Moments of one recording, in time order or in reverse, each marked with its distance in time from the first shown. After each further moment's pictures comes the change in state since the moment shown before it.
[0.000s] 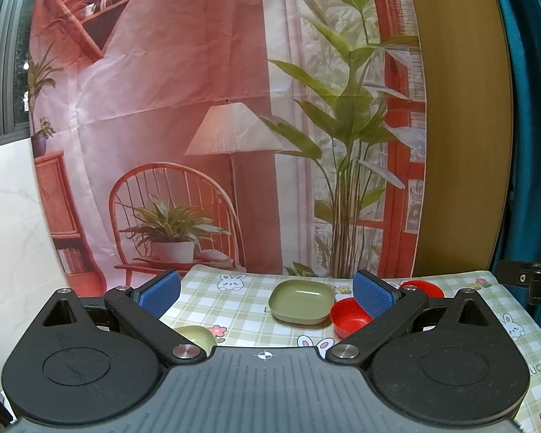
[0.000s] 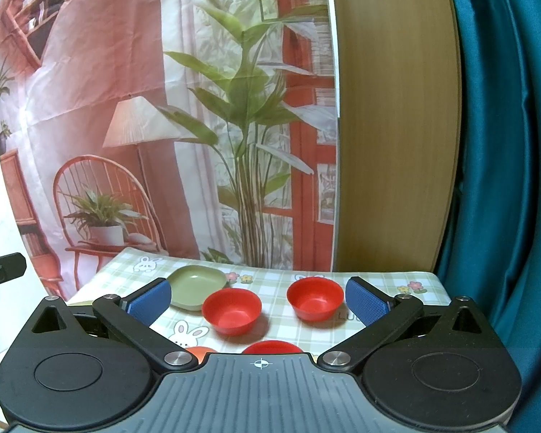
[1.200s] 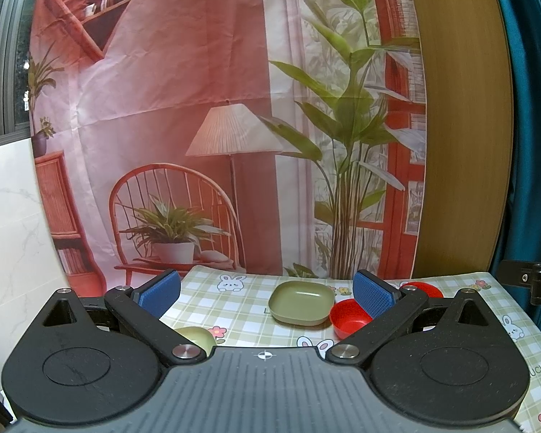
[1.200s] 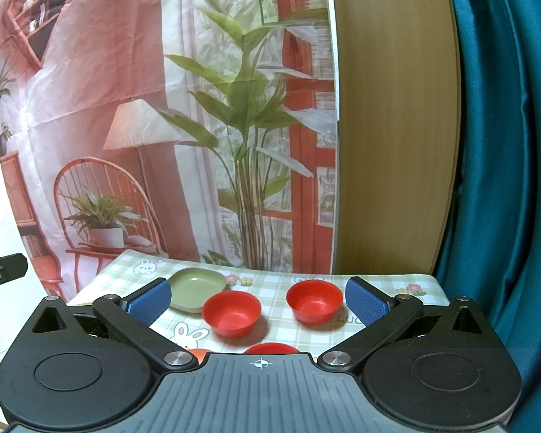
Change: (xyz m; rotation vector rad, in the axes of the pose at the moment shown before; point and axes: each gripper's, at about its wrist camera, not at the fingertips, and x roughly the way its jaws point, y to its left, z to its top) left arm -0.001 0.000 0.001 -0.002 0.001 0.002; right arm -0.005 -0.001 0.003 -0.001 -0.002 -0.001
